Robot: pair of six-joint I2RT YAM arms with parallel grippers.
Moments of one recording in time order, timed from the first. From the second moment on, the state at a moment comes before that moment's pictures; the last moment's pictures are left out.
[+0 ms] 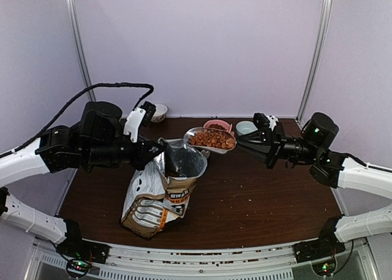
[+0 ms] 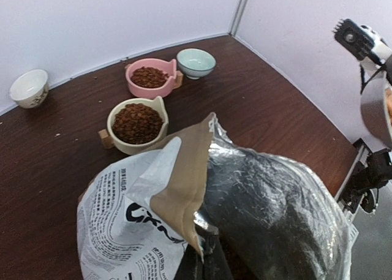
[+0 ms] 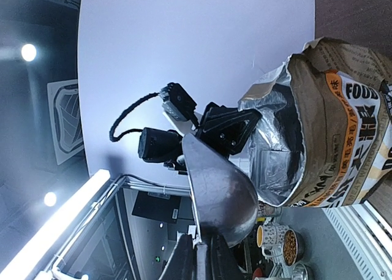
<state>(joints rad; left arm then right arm) -1.07 1.12 1.14 -0.53 -0.22 -0.36 0.71 1.05 0.70 0.51 -0.74 1.63</state>
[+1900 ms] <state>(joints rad) -0.43 0.96 1.23 -0.85 0.09 0.03 0.27 2.12 1.82 -0.37 -0.44 0.85</state>
